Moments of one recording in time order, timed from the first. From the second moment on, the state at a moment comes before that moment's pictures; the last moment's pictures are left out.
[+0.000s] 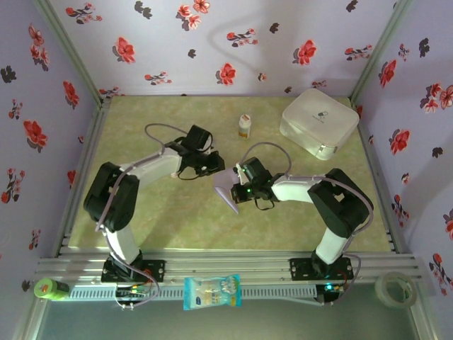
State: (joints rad) left arm -0.60 1.76 1.18 -0.40 0.36 -0.76; right arm 0.71 1.72 0.79 -0.04 -0.28 0.43
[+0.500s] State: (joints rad) left arm -0.68 1.58 0.73 0.05 0.42 -0.99; right arm 0.71 1.72 0.78 -0.02 -0.28 0.45
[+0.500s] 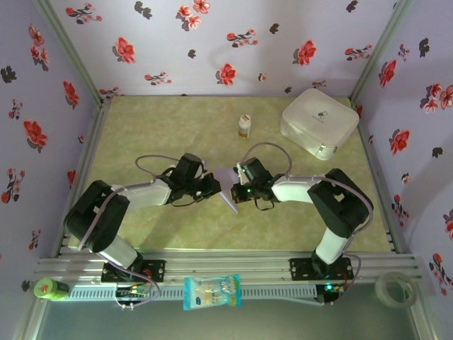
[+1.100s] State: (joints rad) left arm -0.71 1.68 0.67 0.26 0.42 -1.10; right arm 0.71 1.72 0.78 -0.02 -0.28 0.45
